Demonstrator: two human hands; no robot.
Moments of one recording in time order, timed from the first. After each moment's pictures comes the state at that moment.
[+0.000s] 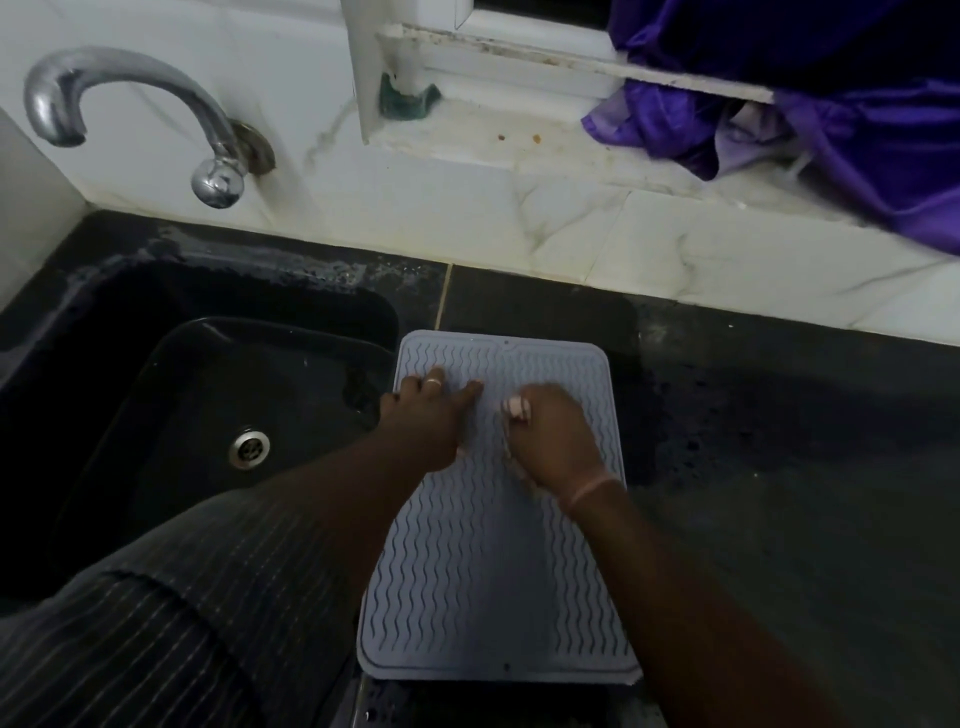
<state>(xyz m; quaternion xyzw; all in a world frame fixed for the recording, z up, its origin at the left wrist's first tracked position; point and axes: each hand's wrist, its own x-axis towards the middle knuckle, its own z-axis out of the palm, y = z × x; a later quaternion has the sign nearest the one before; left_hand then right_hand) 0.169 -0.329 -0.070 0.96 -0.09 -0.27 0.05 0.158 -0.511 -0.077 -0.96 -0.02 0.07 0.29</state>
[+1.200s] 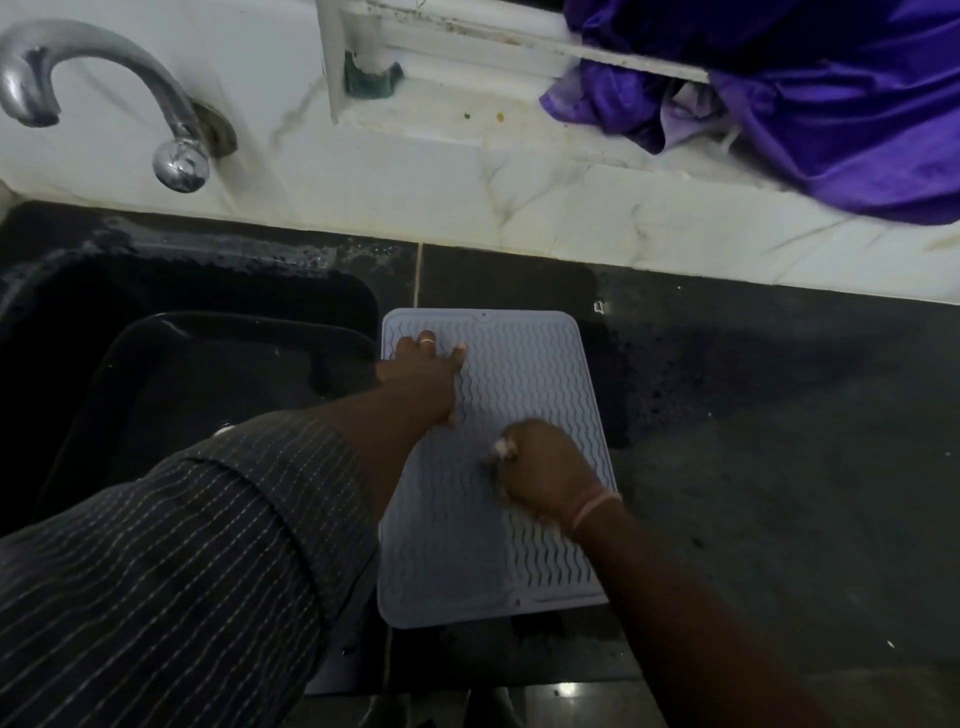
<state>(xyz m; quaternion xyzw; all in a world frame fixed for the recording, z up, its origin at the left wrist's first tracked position) 0.182 -0.328 -0.062 0.95 -0.13 -0.28 -0.01 0.069 -0.499 -0.050 -0.95 0.00 0.18 0.27</state>
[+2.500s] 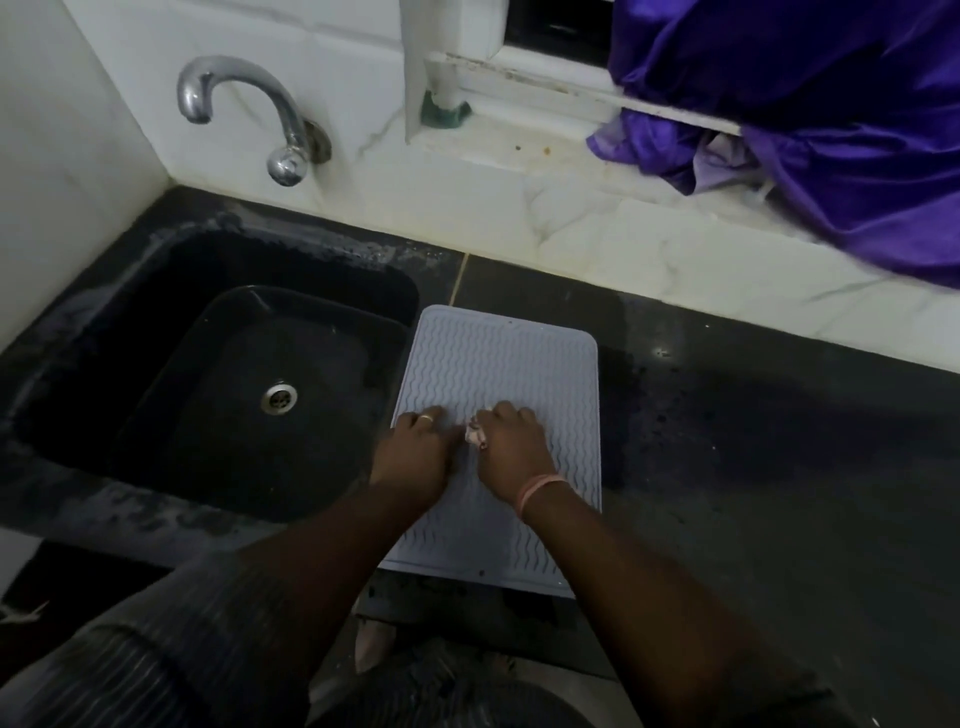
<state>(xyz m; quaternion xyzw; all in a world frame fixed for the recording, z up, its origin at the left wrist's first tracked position) 0.034 -0.333 -0.090 0.99 -0.05 -0.13 0.10 0.066 -0.496 -0.078 -0.97 -0.15 0.12 0.14</state>
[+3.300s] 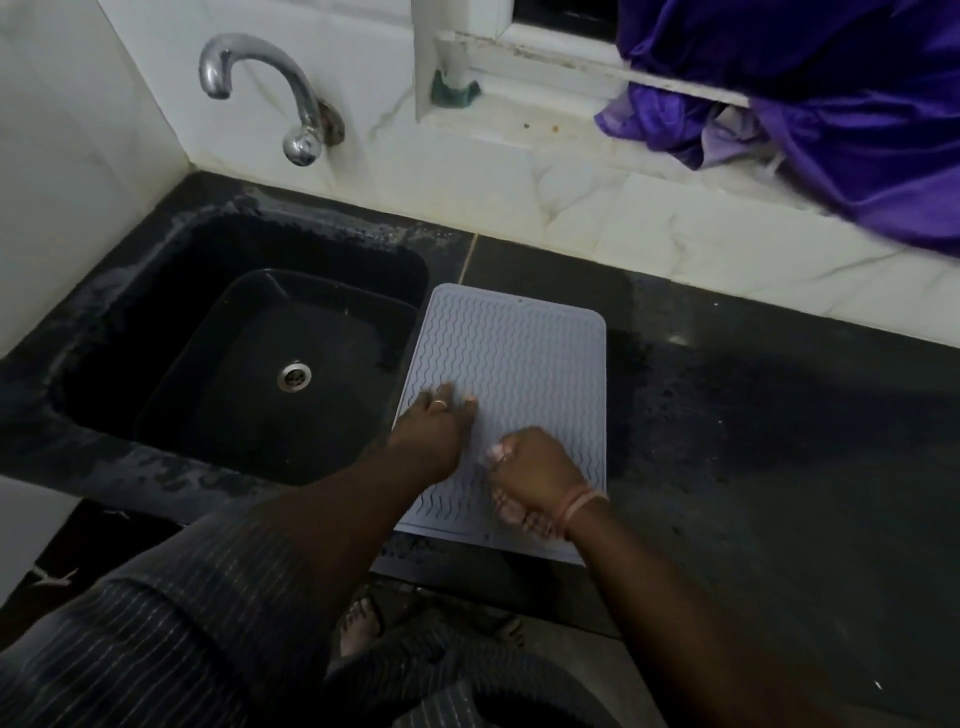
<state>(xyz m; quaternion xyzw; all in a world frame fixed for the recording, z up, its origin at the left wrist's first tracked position) 0.027 -0.346 -0.071 0.96 -0.05 -0.26 0.08 0.004 -0.522 -0.043 -0.90 -0.02 0.25 0.36</state>
